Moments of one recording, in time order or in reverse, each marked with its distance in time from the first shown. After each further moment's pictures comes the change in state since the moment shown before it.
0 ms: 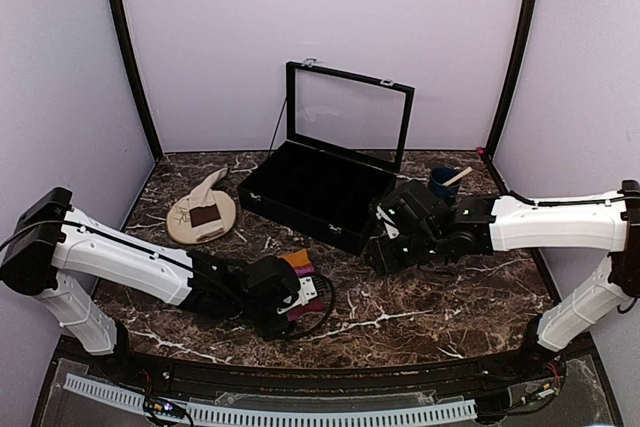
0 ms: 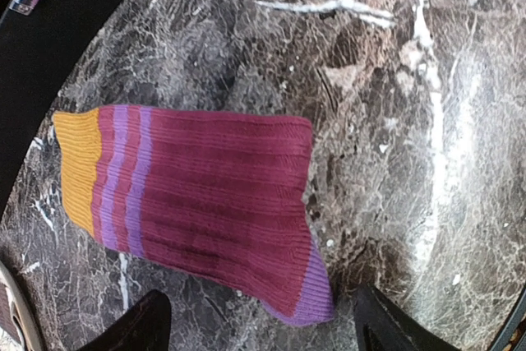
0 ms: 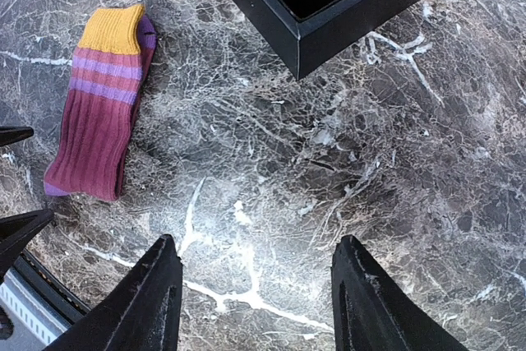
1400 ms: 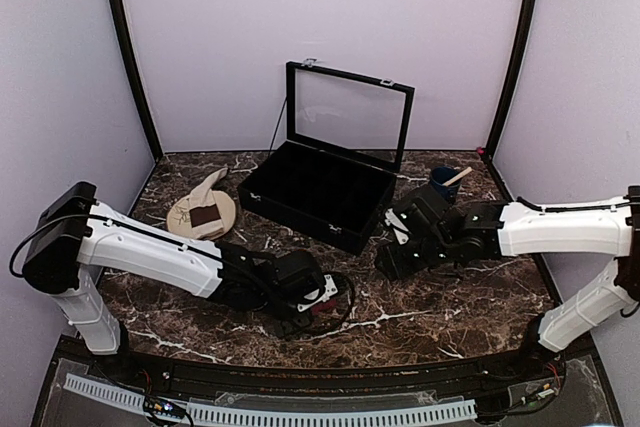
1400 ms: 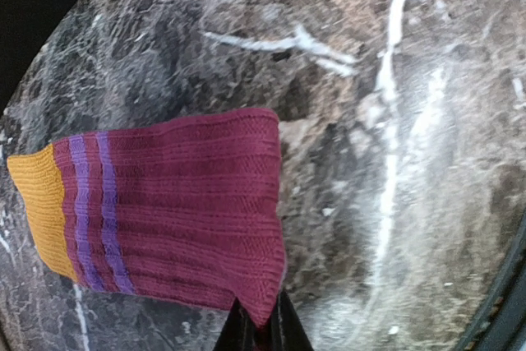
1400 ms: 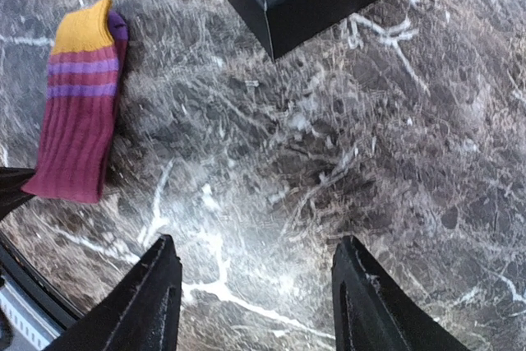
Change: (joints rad) left arm 0.000 0.148 0.177 -0.116 0.085 -0.094; right arm -0.038 -0.047 -0.076 0.025 -0.023 -0.076
